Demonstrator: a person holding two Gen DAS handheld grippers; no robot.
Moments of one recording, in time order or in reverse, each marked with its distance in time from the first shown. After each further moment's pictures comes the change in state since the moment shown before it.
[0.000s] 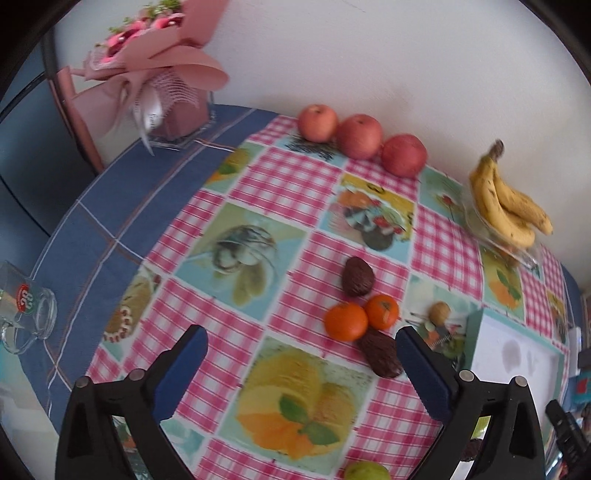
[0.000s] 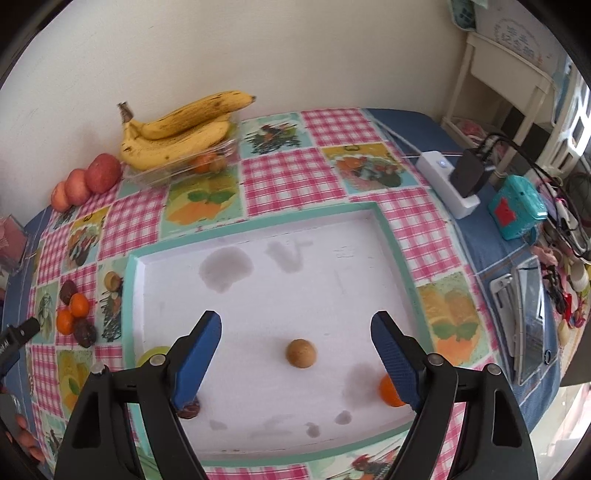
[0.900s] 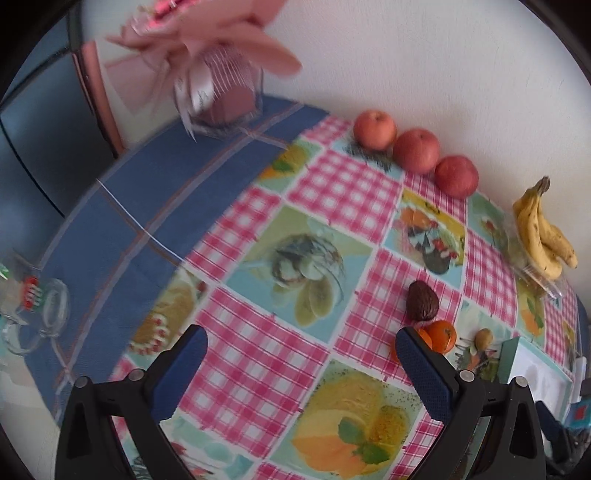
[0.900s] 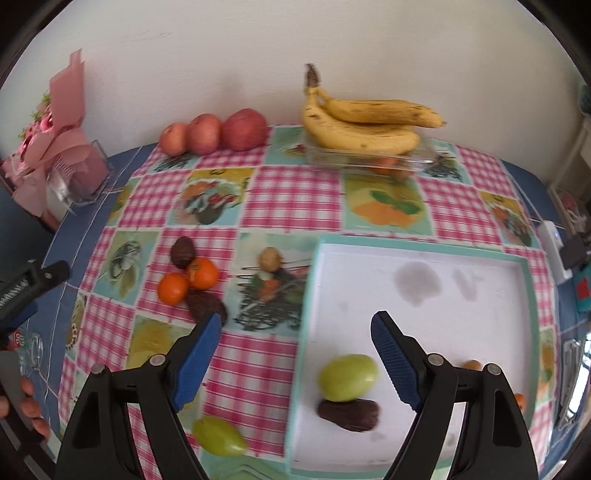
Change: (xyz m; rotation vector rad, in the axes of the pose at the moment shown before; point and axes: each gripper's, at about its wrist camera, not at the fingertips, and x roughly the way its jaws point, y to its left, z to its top) left arm 0.027 0.058 0.015 -0.091 0.045 0.016; right arm 0.002 0.166 -0.018 -0.291 -0.004 0.214
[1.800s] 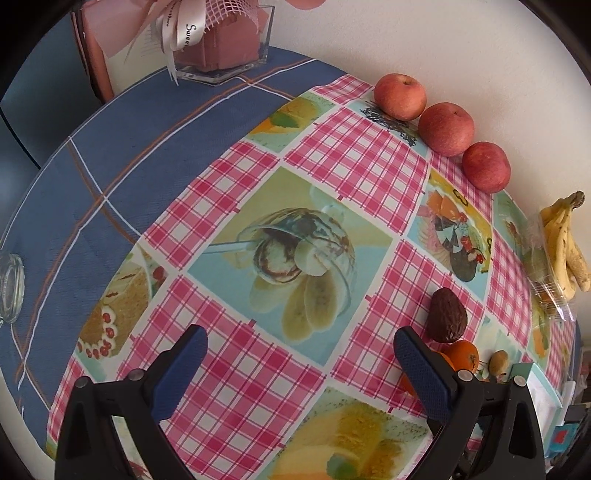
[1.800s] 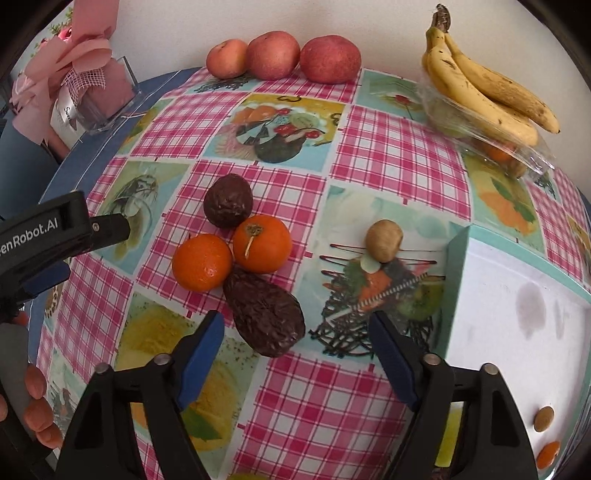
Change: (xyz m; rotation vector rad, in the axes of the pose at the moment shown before) left arm 0.063 0.004 0.011 -0.093 0.110 -0.041; right arm 0.100 0.061 0.000 -0.169 0.140 0.054
